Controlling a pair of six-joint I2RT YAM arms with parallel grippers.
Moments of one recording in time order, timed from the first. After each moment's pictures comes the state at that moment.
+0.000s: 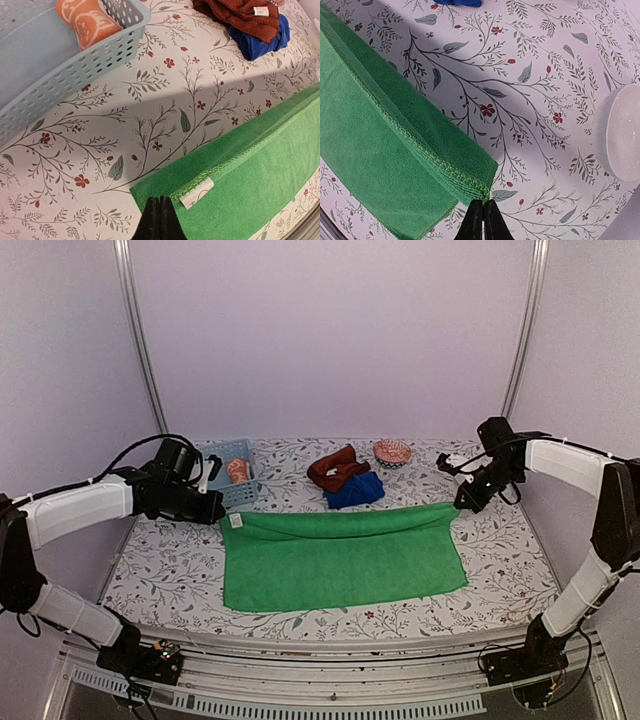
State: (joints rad) left arm -0.42 1.35 0.90 -0.43 0.05 -0.22; right arm 0.20 1.63 1.23 -0.76 -0.22 -0.57
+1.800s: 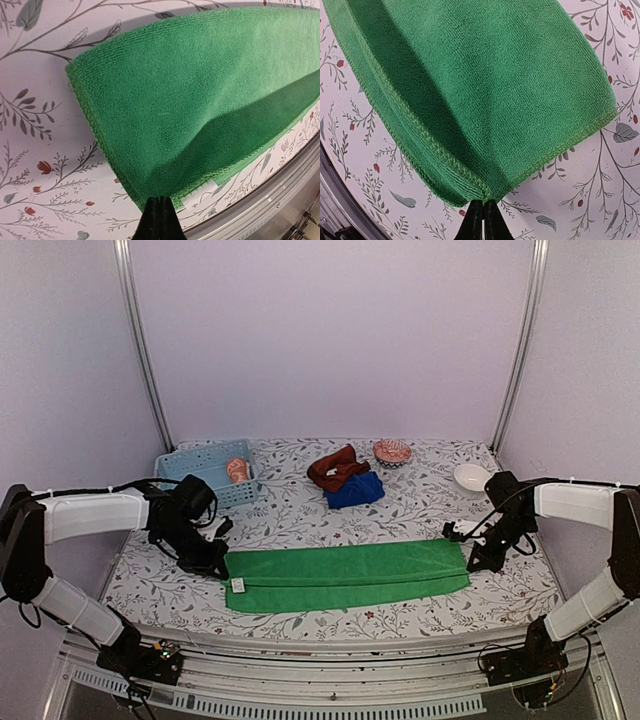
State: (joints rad) left arm -0.51 1.42 0.81 -0.72 0.29 -0.33; right arm 0.20 1.44 0.81 -0.81 -0.25 -0.82
